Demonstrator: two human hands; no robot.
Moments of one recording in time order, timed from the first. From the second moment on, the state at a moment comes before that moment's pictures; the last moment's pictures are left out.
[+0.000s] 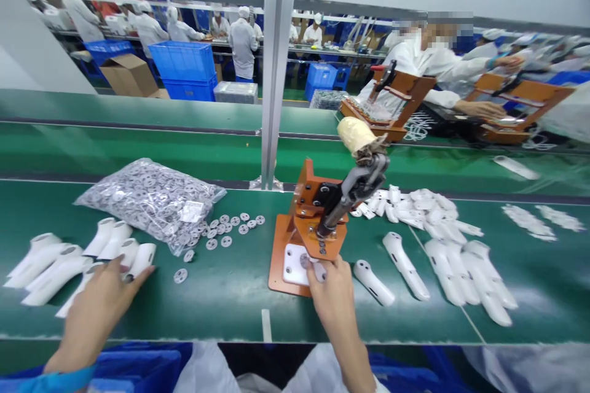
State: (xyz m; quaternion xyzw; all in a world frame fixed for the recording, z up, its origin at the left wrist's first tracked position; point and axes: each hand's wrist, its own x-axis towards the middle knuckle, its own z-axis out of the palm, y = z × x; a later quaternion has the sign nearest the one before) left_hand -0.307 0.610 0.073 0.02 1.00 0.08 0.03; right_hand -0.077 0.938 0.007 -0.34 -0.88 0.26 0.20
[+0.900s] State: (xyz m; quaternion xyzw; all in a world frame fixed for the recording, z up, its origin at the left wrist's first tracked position) left_hand -0.133 0.792 0.047 -0.06 0.40 0.74 0.54; right_hand -0.069 0.956 0.031 -0.32 -0.88 0.33 0.09
